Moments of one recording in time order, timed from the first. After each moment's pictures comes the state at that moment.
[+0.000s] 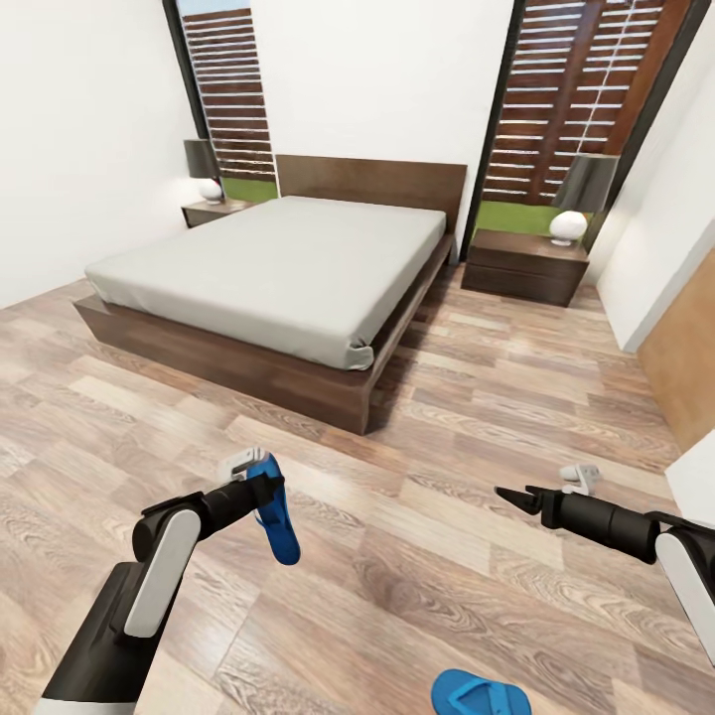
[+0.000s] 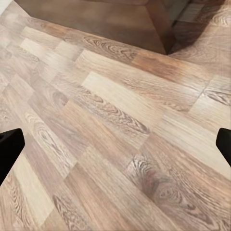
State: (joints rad) left arm -0.44 0.03 -0.05 -1.53 0.69 0.86 0.24; right arm -0.33 -0.38 -0.19 -1.54 -0.43 0.85 0.68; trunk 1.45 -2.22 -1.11
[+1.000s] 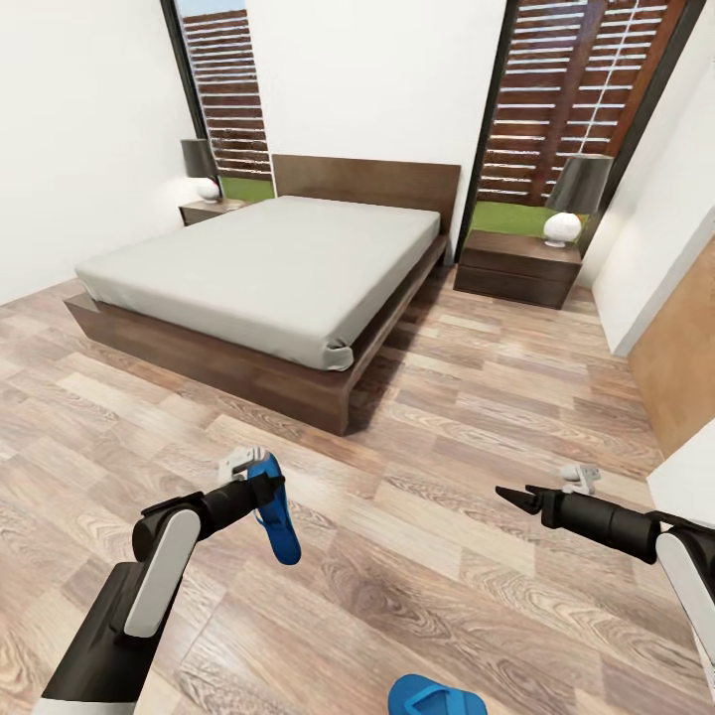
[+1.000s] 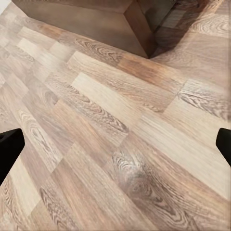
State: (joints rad) left arm -0.44 0.03 -0.05 -1.53 0.69 0.86 0.23; right arm -0.33 -0.38 -0.19 -1.55 -0.43 0.85 0.68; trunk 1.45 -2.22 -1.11
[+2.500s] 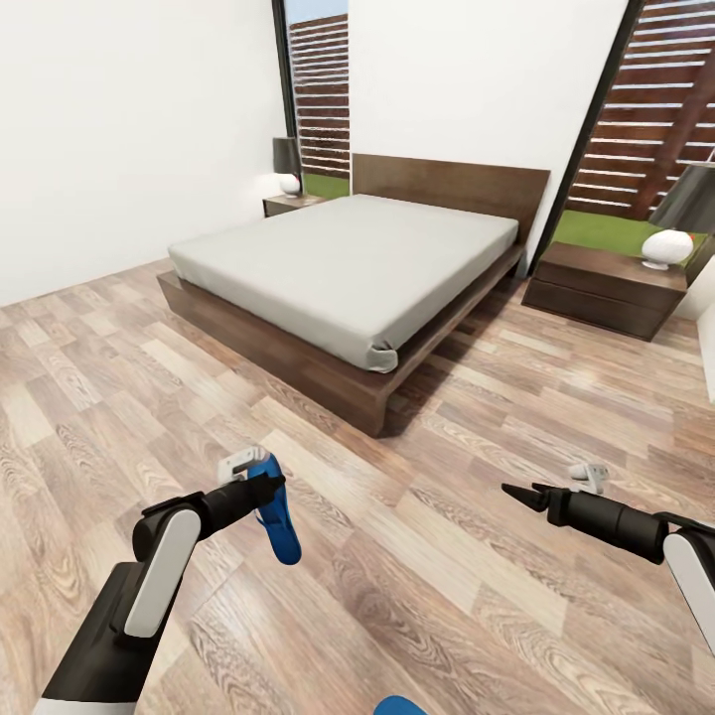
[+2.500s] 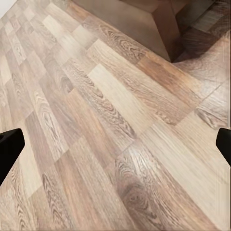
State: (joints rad) left arm -0.44 0.03 -0.05 -1.53 0.69 0.86 0.23; right arm -0.33 -0.38 -0.22 -1.54 -0.43 0.84 0.68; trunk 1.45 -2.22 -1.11
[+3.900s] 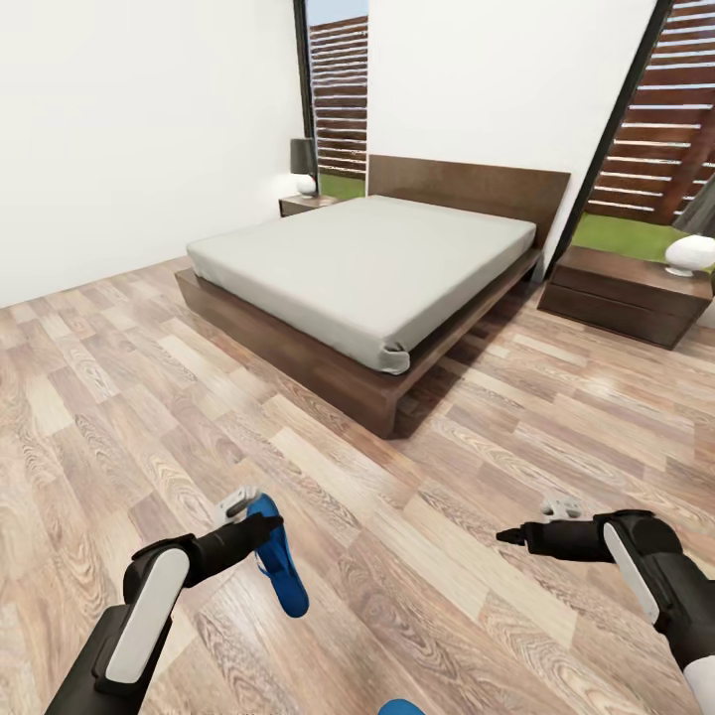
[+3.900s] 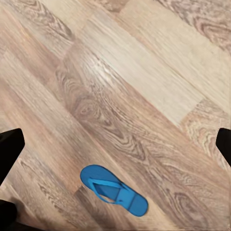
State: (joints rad) left arm -0.32 0.03 0.00 -1.47 0.84 0.85 0.25; right arm -0.52 -0.36 -0.05 -1.11 -0.17 1.01 0.58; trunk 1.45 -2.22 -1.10
